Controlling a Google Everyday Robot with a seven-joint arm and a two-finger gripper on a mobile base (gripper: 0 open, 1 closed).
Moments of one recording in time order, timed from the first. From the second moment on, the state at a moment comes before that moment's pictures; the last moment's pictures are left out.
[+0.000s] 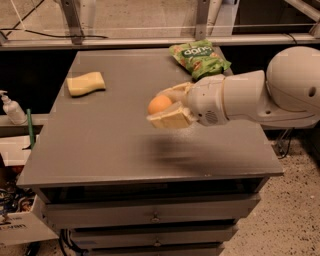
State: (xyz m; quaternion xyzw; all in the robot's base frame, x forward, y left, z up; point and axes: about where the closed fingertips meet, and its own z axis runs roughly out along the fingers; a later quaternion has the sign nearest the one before) arm 0.509 -0.008 0.906 -0.53 0.66 0.25 0.47
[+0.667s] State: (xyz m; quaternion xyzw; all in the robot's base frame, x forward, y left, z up) arm 0.515 0.000 0.905 -0.53 0.65 0.25 0.48
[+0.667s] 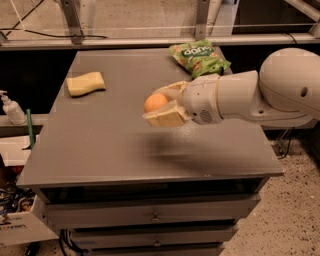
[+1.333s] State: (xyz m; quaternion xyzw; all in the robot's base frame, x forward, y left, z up) arm 0.594 0.075 0.920 -0.56 0.61 0.24 0.50
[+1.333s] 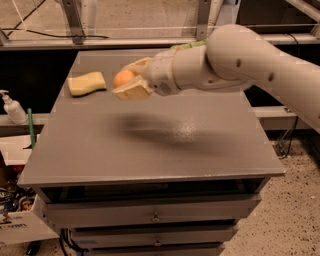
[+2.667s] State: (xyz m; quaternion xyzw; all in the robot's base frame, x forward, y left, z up) arm 0.682 0.163 0.872 -0.56 0.63 0.22 0.48
